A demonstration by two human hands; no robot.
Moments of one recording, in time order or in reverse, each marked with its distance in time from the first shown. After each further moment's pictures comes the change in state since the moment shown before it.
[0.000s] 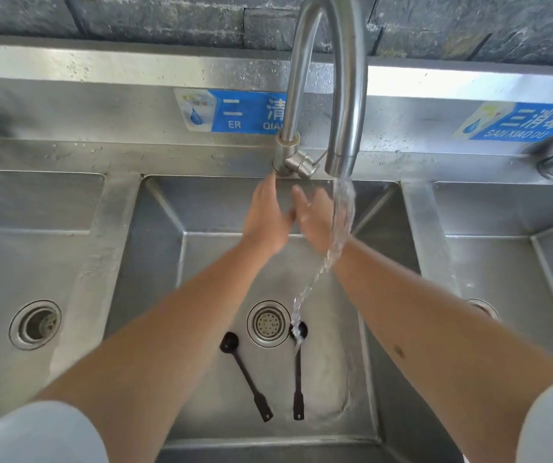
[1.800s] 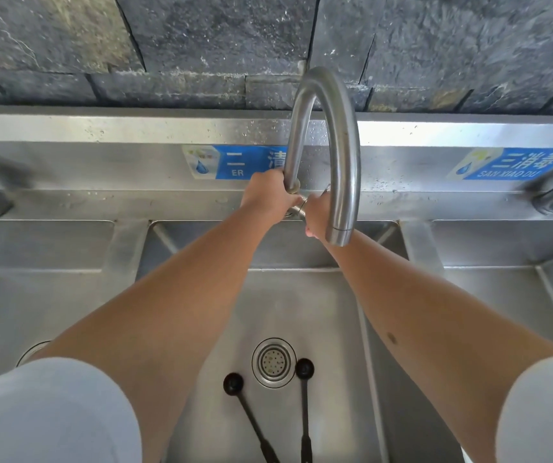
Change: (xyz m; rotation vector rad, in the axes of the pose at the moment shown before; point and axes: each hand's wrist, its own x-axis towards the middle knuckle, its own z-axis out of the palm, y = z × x) left_hand 0.079 0.075 -0.054 0.296 -0.010 0.105; right_hand 0.035 -0.086 -0.016 -0.149 -0.041 0.002
